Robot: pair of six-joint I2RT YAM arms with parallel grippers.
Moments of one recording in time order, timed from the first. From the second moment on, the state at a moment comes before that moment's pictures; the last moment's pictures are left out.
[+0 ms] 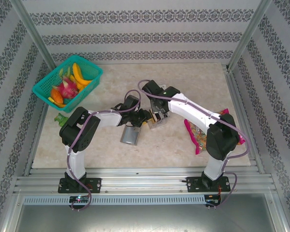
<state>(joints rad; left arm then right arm) -0.56 1.95 1.09 0.01 0.41 -1.13 0.69 1.79 1.53 -0.96 0.41 0.55</state>
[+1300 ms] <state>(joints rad) -0.56 1.80 1.09 -0.10 0.37 -1.07 0.75 1.59 1.45 -0.98 0.31 0.86</state>
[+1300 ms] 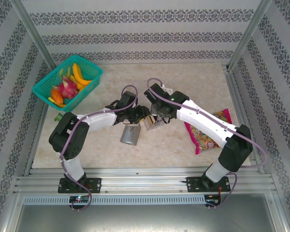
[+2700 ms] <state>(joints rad) -0.56 1.88 1.12 -0.14 0.33 -1.07 0.49 1.77 1.43 -0.81 -0.01 0.22</state>
